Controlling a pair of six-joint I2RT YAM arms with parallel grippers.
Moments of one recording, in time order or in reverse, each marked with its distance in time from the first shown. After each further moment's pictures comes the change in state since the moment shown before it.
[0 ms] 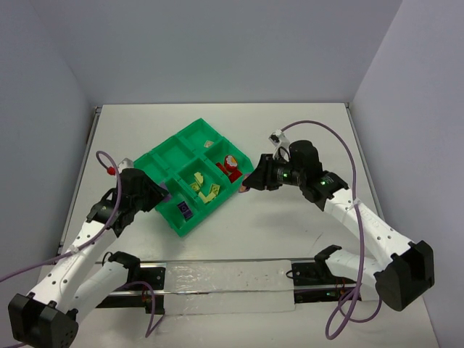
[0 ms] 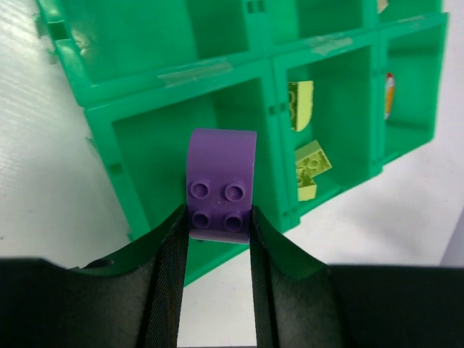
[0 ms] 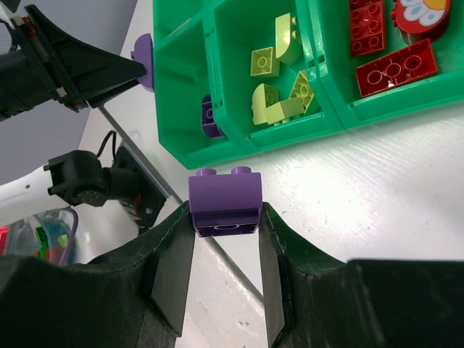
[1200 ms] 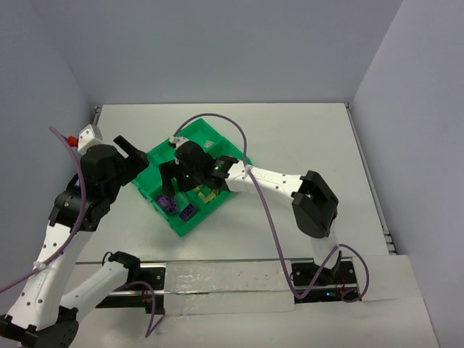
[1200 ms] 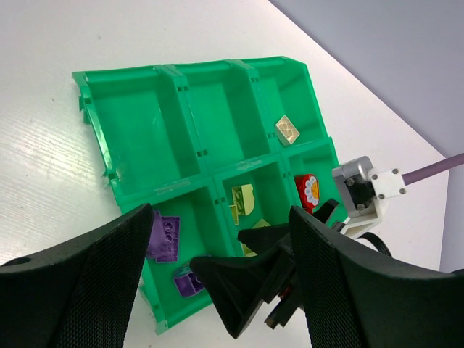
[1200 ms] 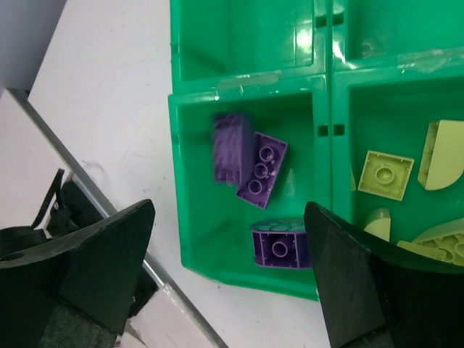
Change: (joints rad) left arm 0.000 0.022 0.497 -0.232 -0.269 0.177; right arm 0.530 0.867 0.759 -0.048 0.443 -0.006
